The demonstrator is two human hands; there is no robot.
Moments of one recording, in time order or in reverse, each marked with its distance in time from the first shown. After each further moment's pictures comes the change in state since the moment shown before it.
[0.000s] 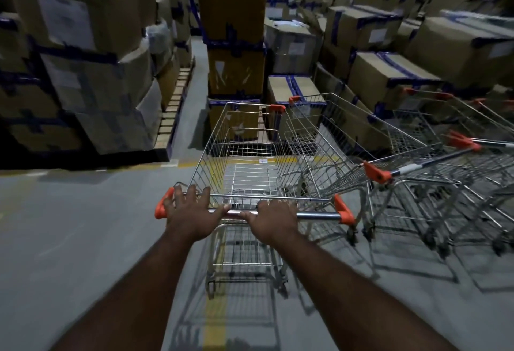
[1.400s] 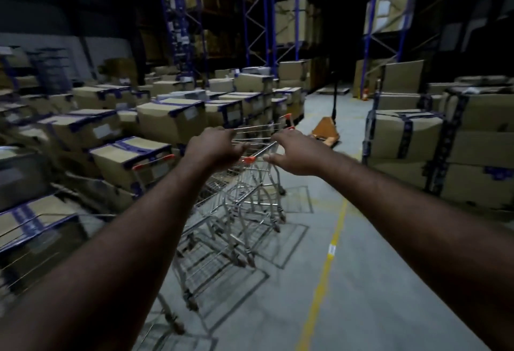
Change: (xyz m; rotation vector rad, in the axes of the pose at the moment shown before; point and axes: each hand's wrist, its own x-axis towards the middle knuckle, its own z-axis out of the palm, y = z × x) left_hand -0.300 0.818 -0.151 -0.027 0.378 1.196; right_hand -0.429 0.709 -0.228 0.059 0.594 0.604
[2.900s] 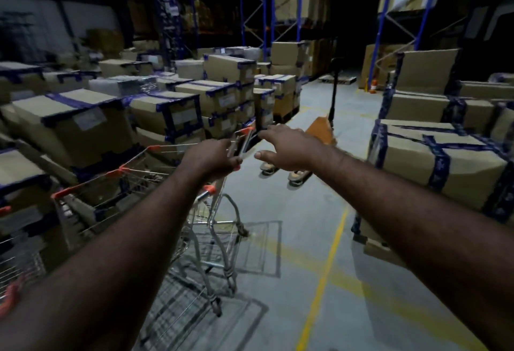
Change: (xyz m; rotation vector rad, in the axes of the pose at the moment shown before) left_hand 0.801 0.262 0.396 -0.058 -0.169 -0.083; right_hand 0.619 0.677 0.151 -0.075 -0.143 -0.120
